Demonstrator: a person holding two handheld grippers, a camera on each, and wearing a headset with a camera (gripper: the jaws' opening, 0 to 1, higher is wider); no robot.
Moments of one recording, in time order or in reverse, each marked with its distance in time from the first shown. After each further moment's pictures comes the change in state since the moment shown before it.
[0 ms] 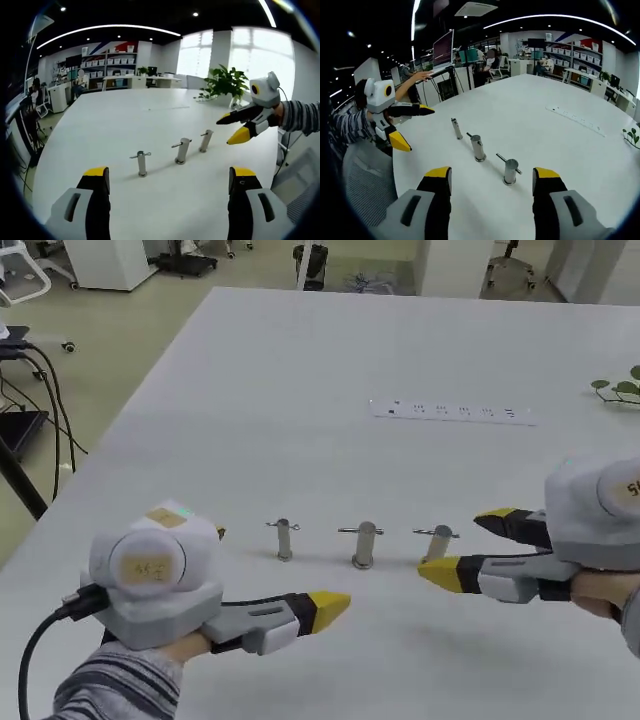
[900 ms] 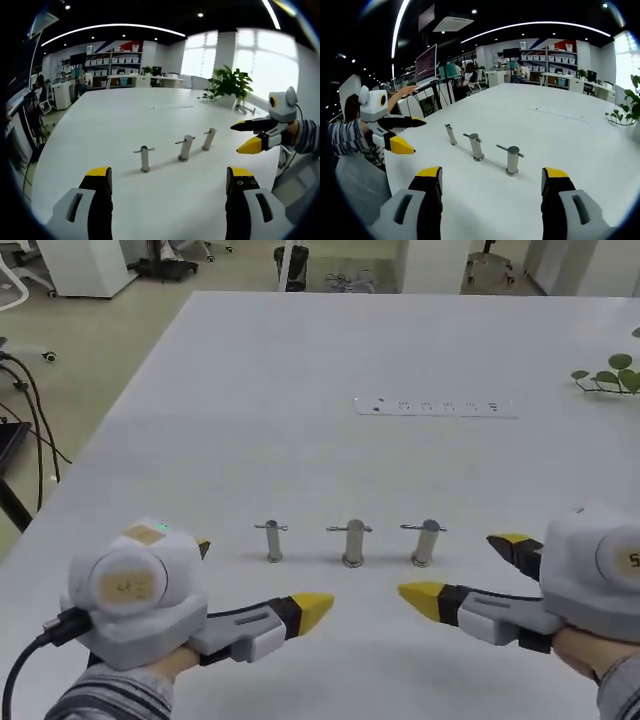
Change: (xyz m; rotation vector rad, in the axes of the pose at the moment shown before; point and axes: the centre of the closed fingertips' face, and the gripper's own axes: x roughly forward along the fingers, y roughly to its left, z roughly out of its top) left arm -0.002 0.004 -0.008 -0.024 -0.002 0.031; right arm -0.008 0.006 -0.017 0.095 -0.121 -0.149
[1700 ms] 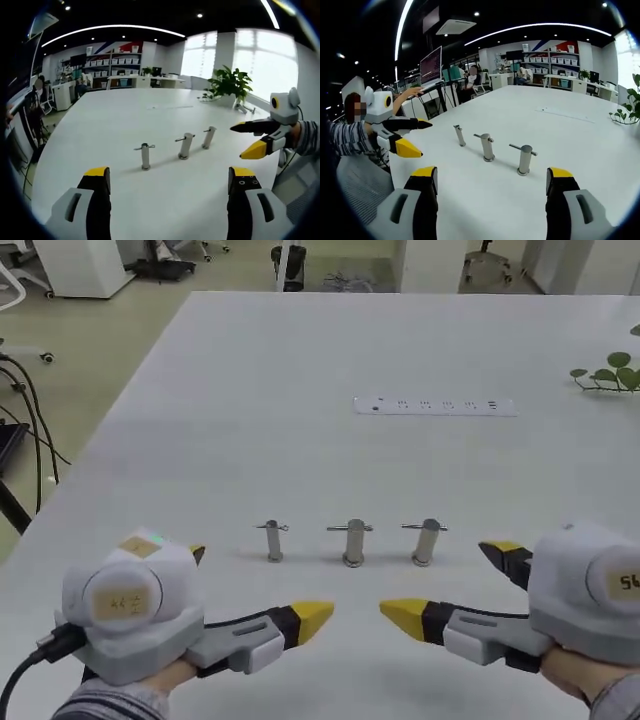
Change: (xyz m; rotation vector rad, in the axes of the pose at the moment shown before) left arm -0.005 0.001 -0.006 0.007 -0.007 0.004; right arm 0.000 0.021 -0.002 0.005 -0.031 0.032
